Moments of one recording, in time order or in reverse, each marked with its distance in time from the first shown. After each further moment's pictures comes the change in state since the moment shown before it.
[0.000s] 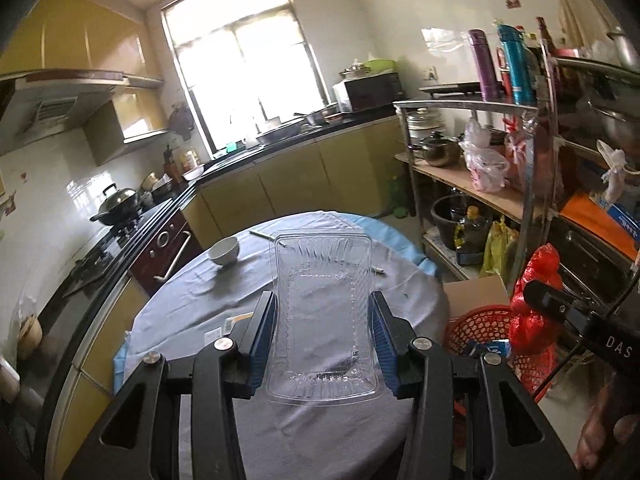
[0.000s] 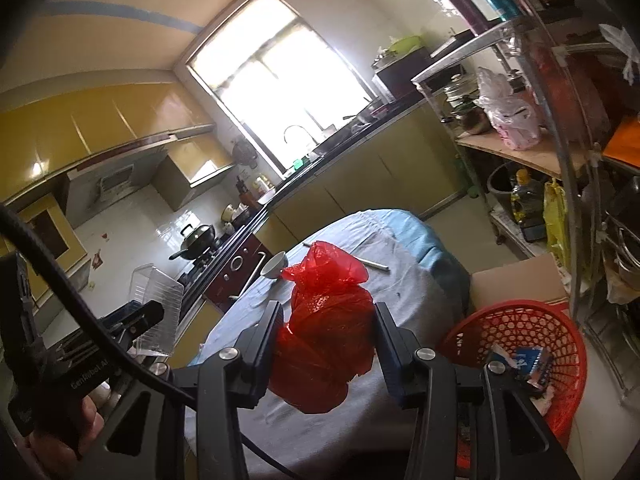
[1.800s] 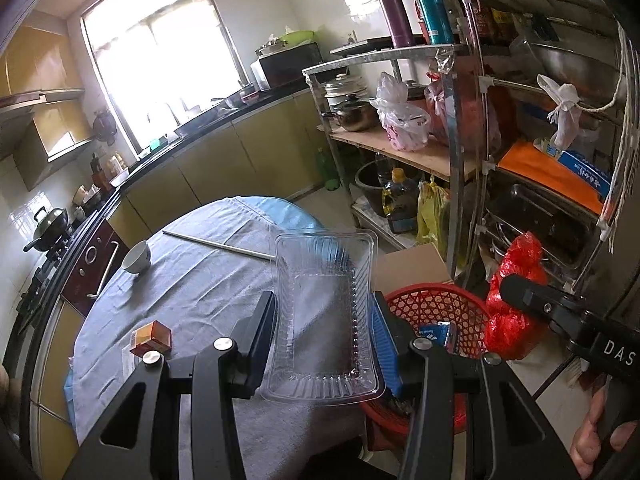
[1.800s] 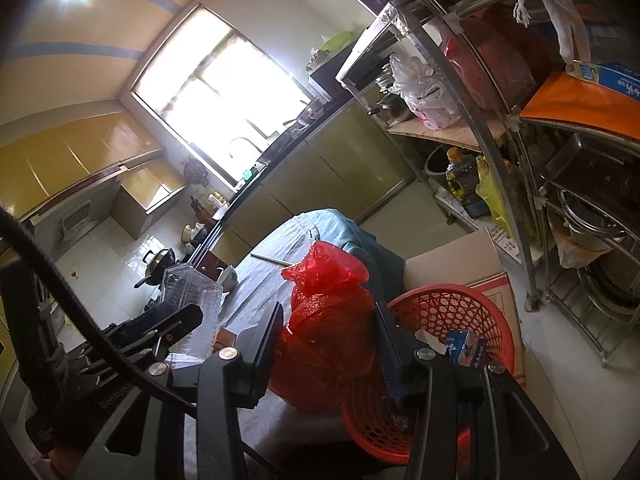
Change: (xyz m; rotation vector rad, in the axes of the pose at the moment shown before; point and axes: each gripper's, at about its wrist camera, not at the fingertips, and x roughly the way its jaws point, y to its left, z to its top) left arm 0.050 -0.118 0.004 0.142 0.094 -0.200; right arm -0.035 -0.095 0.000 0.149 -0.001 -0.126
